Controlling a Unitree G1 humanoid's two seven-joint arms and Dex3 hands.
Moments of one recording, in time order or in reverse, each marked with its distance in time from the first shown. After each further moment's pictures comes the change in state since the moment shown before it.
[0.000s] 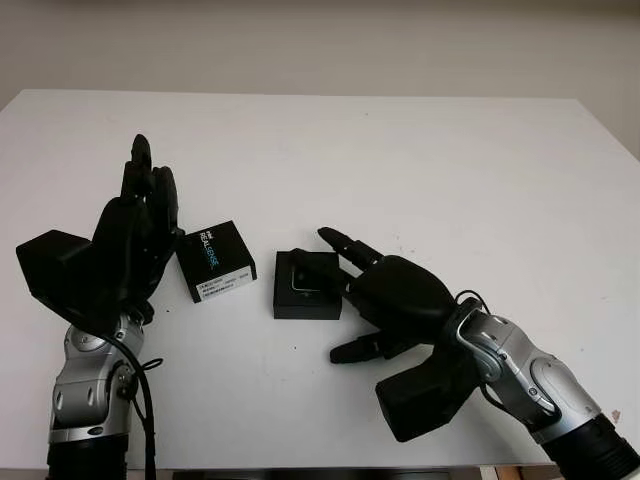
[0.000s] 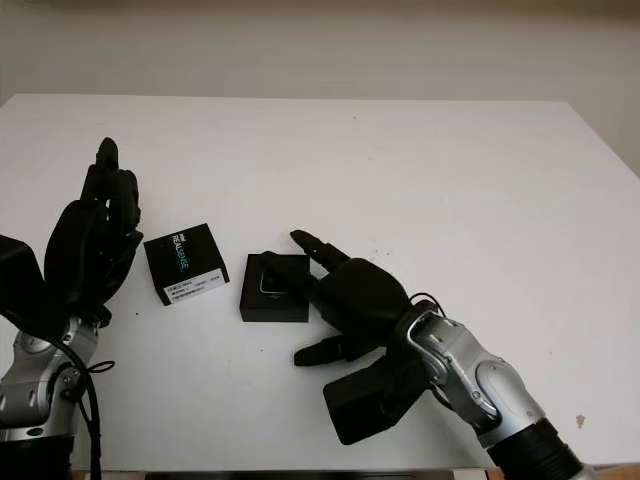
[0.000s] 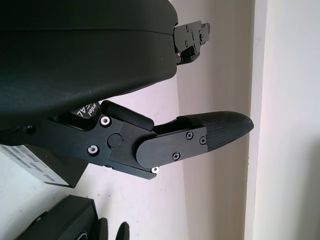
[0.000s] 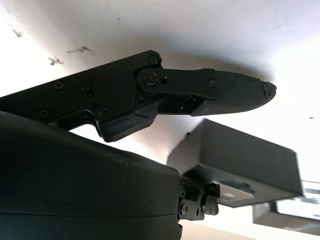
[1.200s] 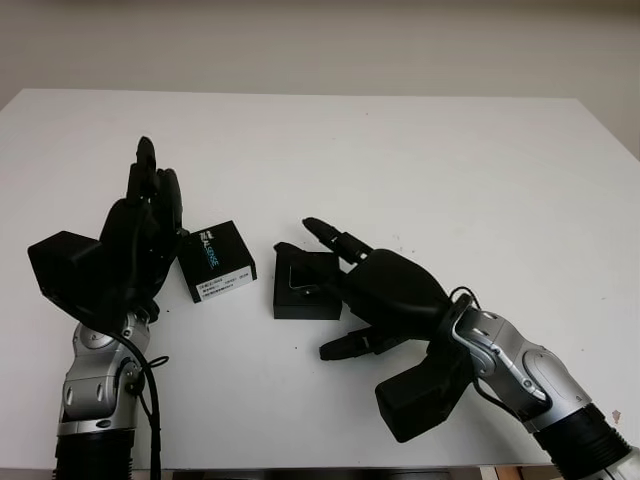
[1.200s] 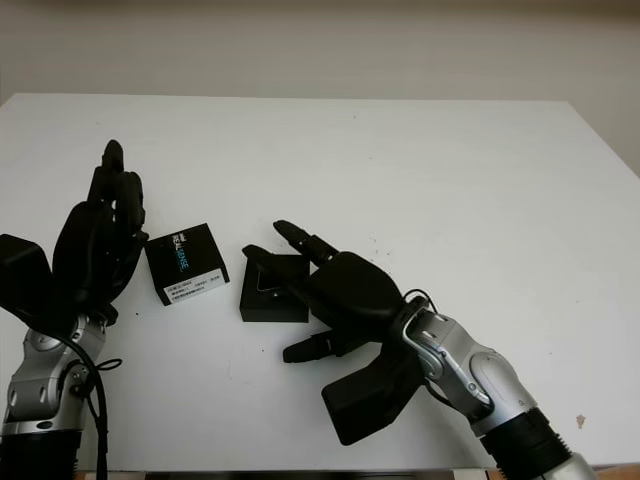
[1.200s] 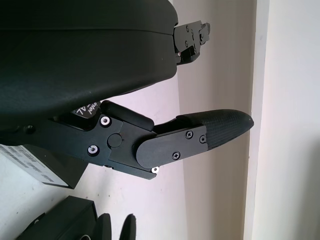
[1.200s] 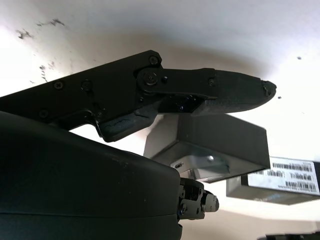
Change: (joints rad) left arm -0.020 -0.014 -0.012 0.062 0.007 -0.052 0.001; right arm -0.041 0.020 0.003 0.046 0.013 -0.120 -0.055
